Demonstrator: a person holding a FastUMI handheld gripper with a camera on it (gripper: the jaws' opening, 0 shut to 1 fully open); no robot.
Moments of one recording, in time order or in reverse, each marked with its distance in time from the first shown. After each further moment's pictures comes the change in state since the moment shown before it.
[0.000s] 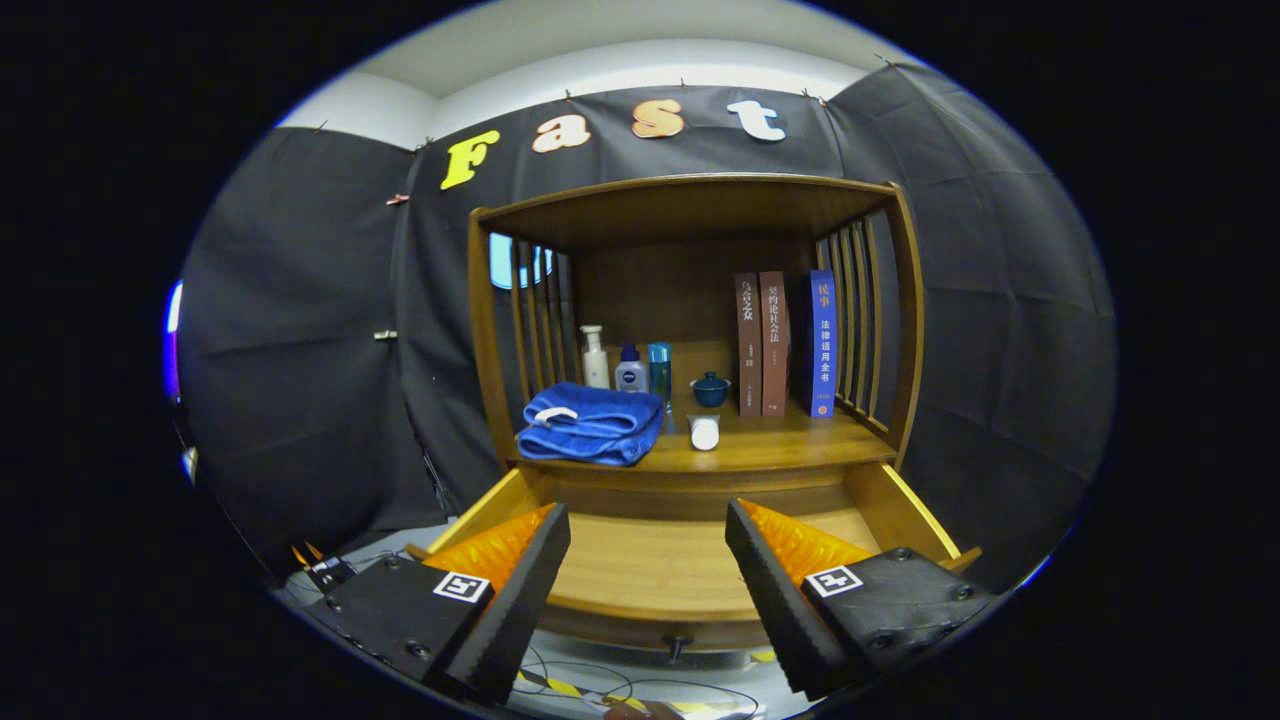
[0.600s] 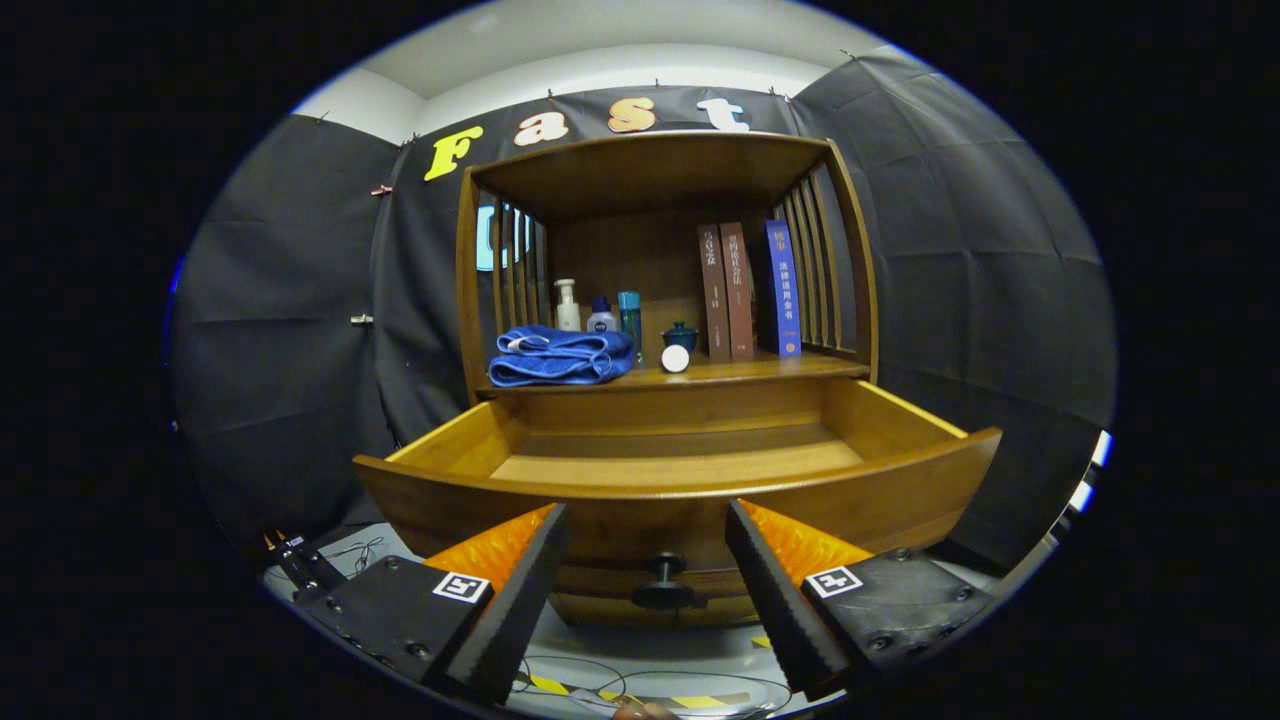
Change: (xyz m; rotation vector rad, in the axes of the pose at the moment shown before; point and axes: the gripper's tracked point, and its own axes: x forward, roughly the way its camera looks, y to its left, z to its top) arm -0.004 -0.017 -0.118 0.053 0.010 -0.081
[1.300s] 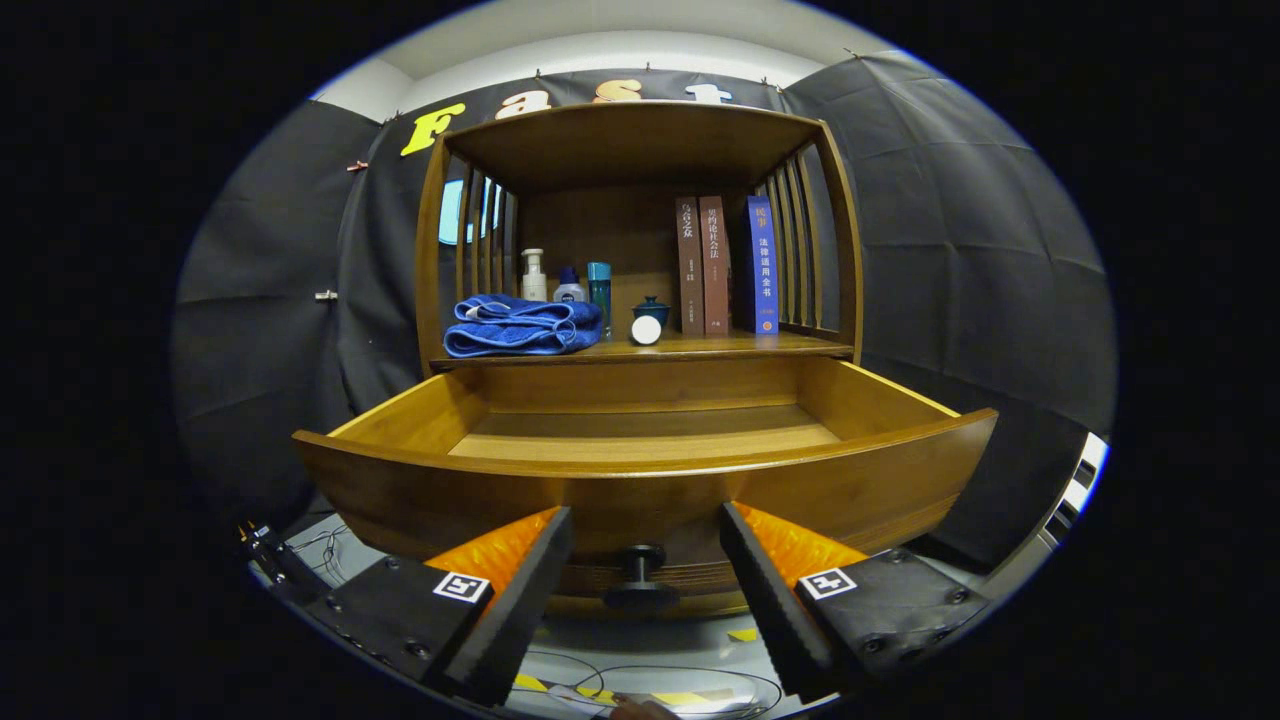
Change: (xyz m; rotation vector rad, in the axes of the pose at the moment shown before) arm 0.032 -0.014 -0.009 -0.033 0.042 -0.094
